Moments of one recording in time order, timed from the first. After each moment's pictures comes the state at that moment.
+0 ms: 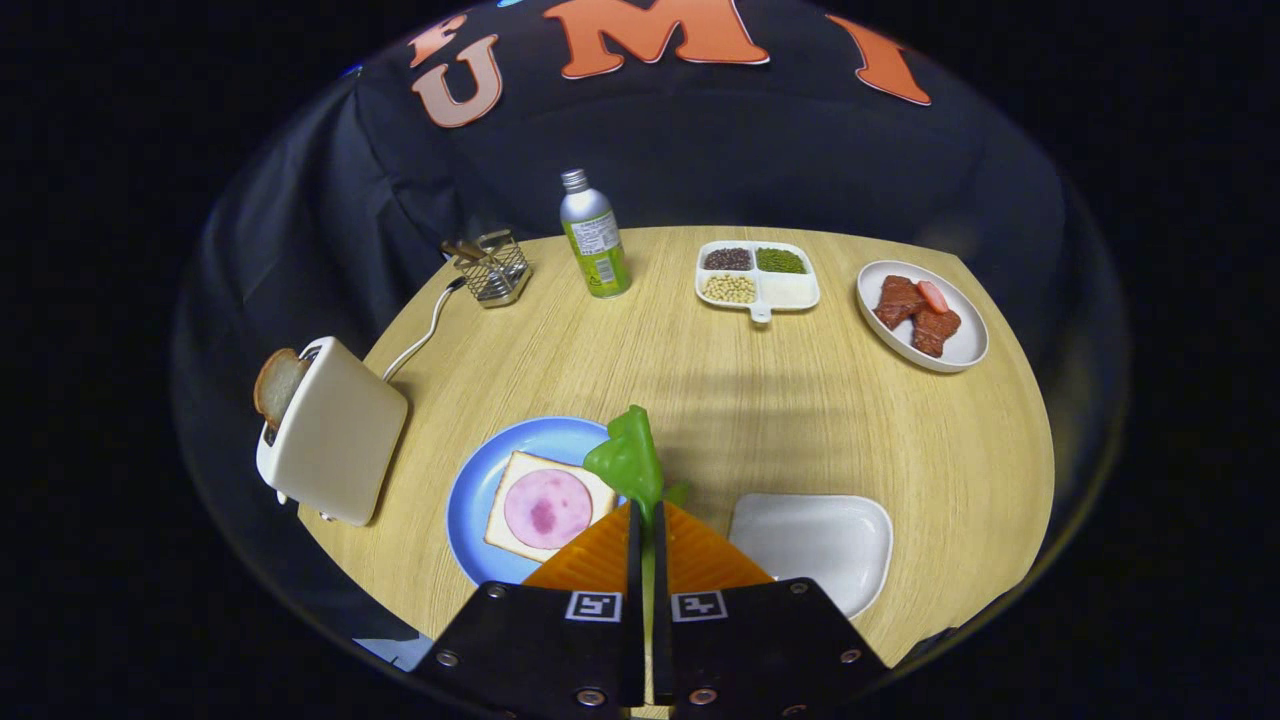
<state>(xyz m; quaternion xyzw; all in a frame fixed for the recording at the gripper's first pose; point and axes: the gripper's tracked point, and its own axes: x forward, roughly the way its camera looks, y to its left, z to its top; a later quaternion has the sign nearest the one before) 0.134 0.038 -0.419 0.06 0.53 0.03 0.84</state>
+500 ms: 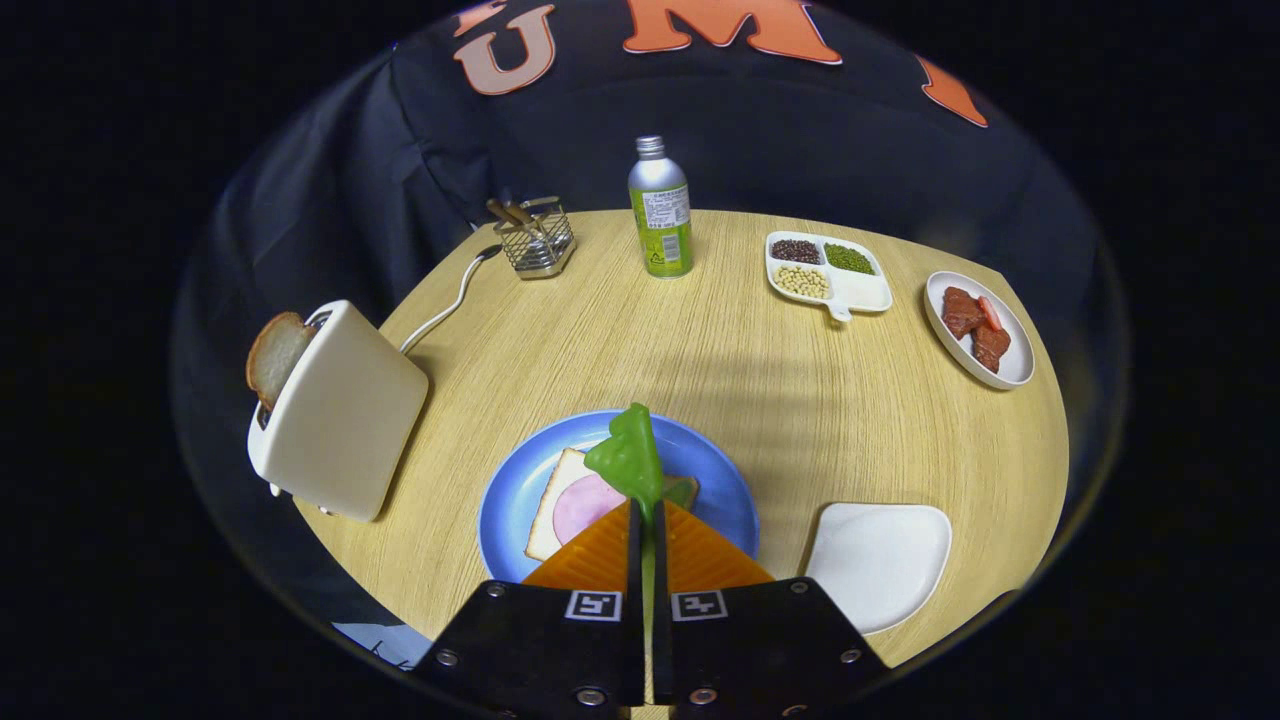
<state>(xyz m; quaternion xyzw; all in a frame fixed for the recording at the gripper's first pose) 0.142 0.099 -0.447 0.03 0.55 0.06 0.83</state>
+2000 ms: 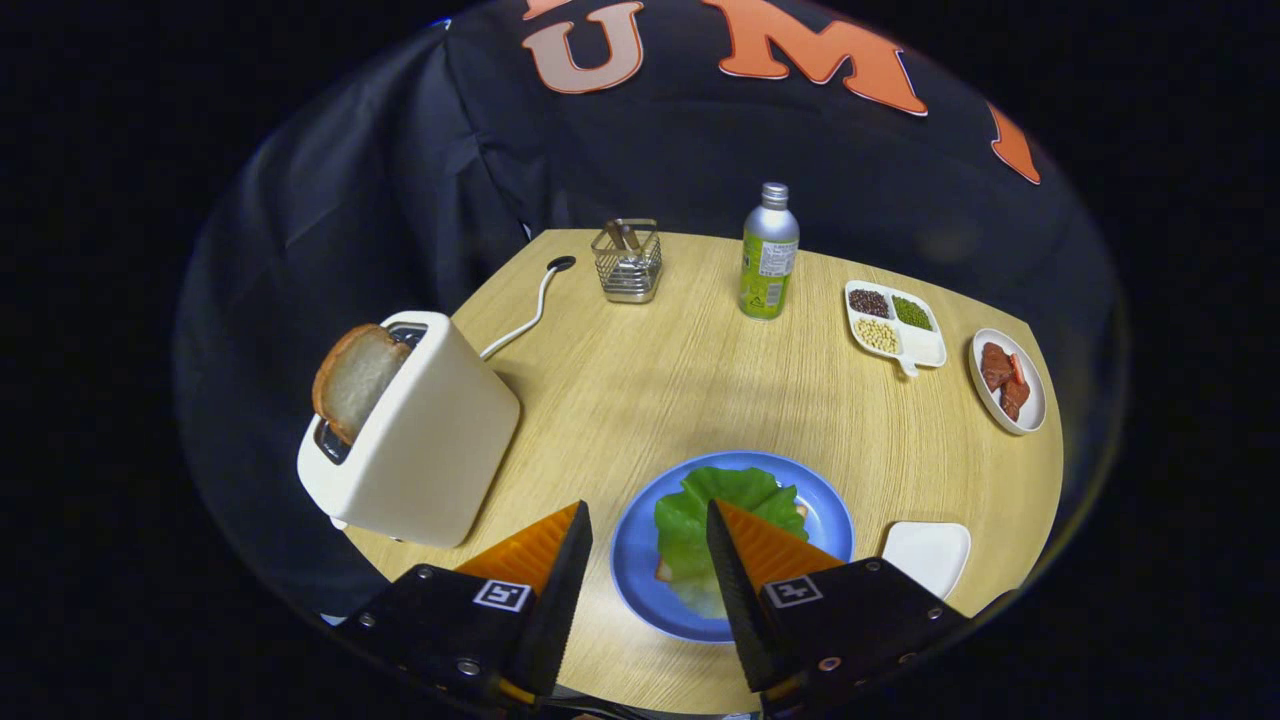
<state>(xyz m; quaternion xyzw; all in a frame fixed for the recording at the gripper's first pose) 0.162 0.200 -0.378 0.02 0.53 0.10 0.84</state>
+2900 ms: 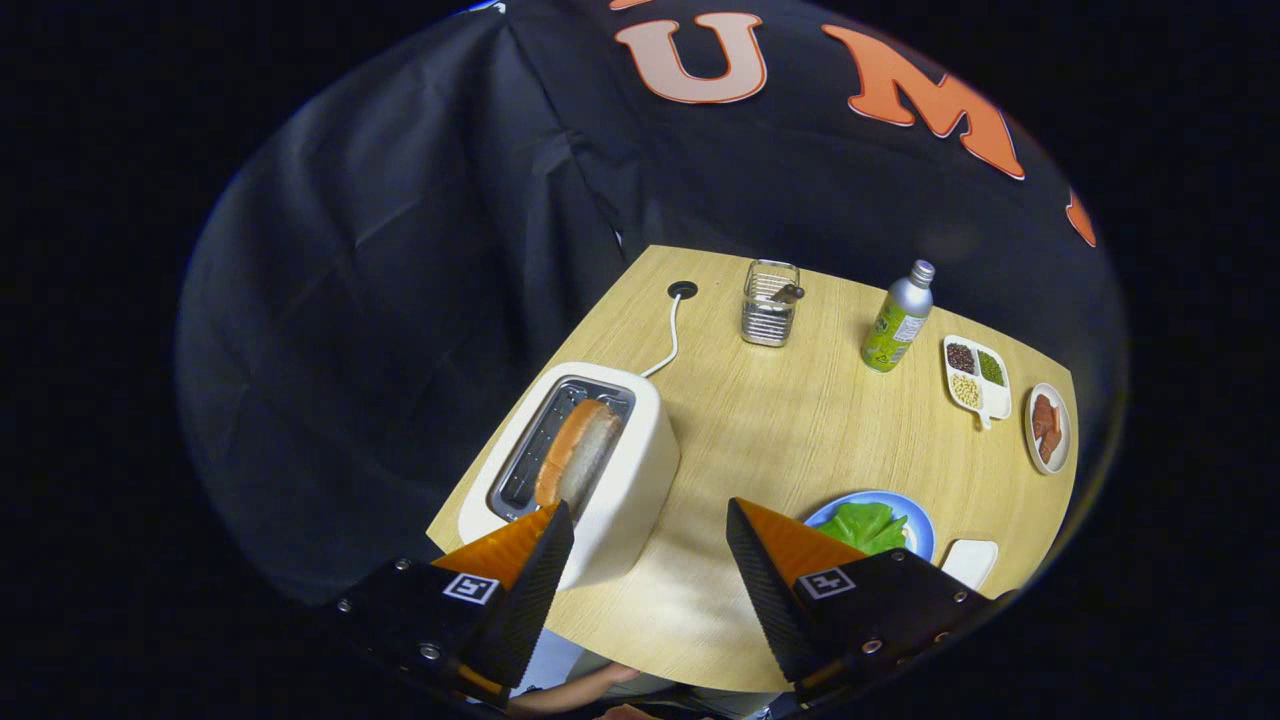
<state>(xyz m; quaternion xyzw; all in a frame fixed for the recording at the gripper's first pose) 0.180 0.351 -0.304 0.02 0.54 0.17 0.82</state>
